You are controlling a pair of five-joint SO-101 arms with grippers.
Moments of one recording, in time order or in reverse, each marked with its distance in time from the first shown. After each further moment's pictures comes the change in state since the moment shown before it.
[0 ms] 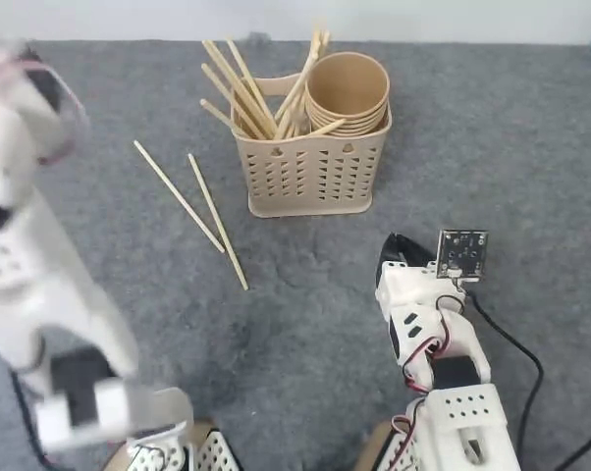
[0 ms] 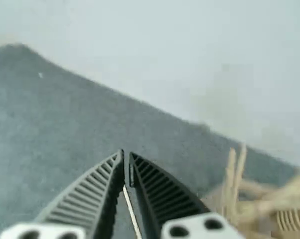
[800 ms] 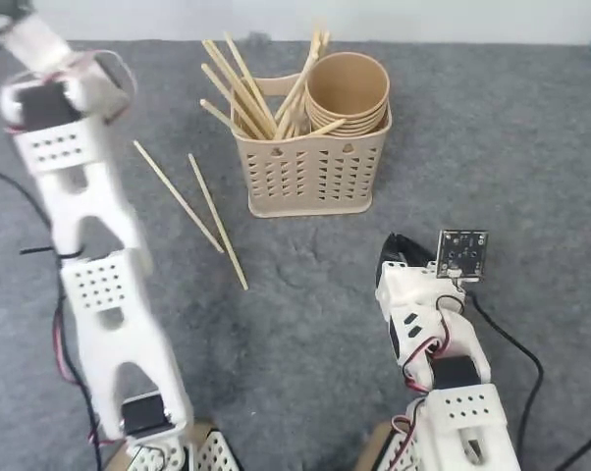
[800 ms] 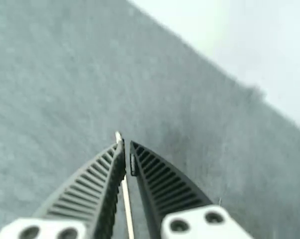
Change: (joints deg) left arm -0.7 59.2 -43.0 0.1 9.6; right arm 0.0 0.0 0.0 0.0 0.0
